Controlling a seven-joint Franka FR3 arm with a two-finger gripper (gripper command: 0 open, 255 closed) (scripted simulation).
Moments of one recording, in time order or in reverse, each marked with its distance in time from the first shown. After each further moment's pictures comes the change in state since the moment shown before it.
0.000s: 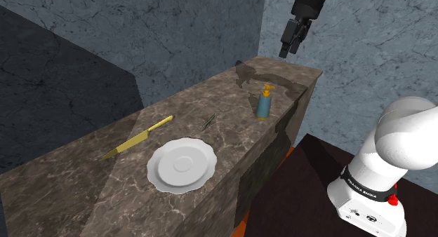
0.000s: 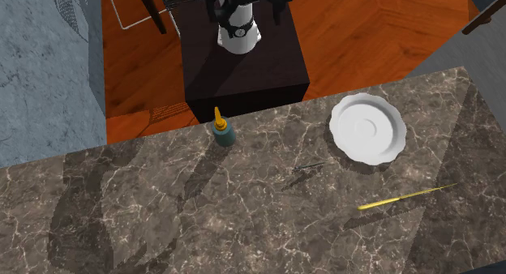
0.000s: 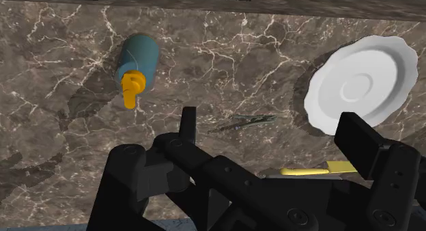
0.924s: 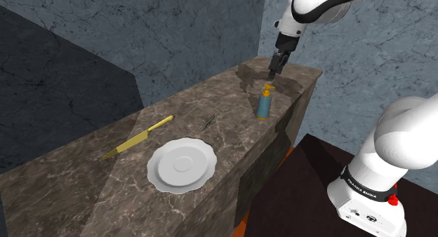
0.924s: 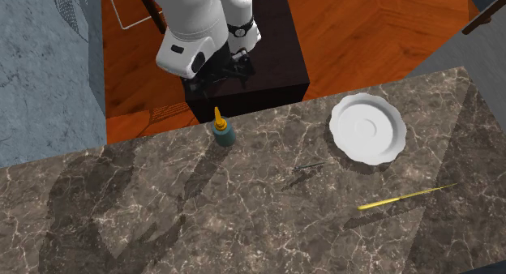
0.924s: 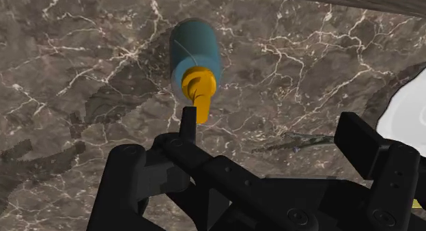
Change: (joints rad) arm -0.018 0.264 -0.149 -0.103 -0.057 0.341 -0.236
